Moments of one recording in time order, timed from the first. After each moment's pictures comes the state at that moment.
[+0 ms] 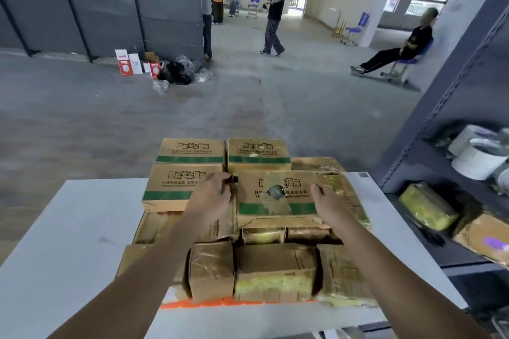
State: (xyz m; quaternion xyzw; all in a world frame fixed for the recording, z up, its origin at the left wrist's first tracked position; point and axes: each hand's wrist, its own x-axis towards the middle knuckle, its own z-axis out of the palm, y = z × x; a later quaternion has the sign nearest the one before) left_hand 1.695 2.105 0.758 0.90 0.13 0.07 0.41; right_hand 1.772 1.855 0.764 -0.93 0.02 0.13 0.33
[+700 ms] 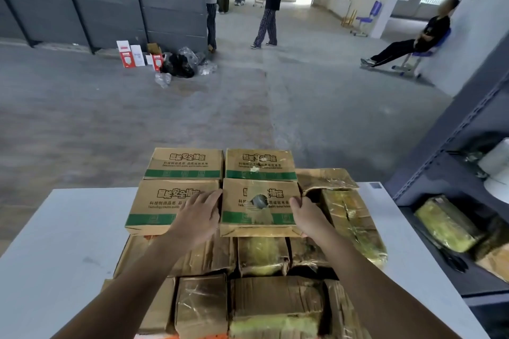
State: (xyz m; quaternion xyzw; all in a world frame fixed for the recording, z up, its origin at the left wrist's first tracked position) left_hand 1.747 2.144 0.710 0.98 0.08 -0.05 0.19; right_hand 1.847 1.904 0.719 -0.93 0.00 0.22 0.30
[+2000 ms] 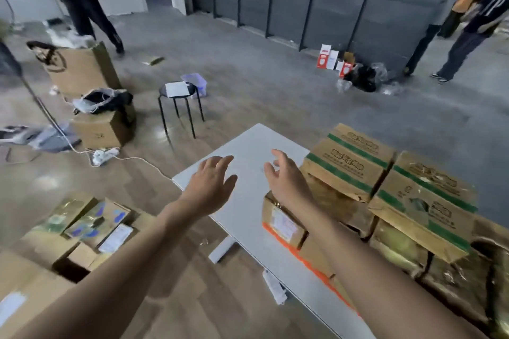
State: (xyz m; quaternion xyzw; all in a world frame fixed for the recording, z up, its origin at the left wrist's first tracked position) left_hand 1.407 2.185 0.762 0.86 0.45 0.14 0.17; right_hand 1.584 2.117 0.761 -0.78 -0.50 0.18 0.32
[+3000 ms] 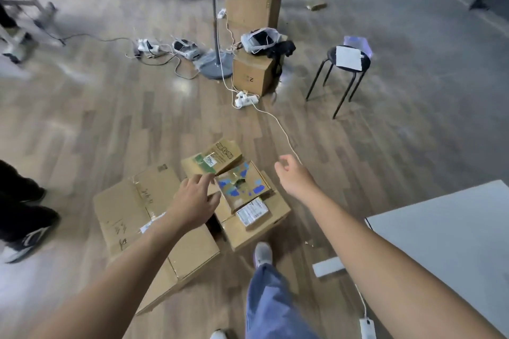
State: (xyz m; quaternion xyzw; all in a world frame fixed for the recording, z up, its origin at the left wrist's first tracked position) left_hand 0.947 2.399 0.637 0.61 0.74 0.06 0.27; right_hand 1.166 2.486 0.639 -0.68 -0.61 0.40 0.11
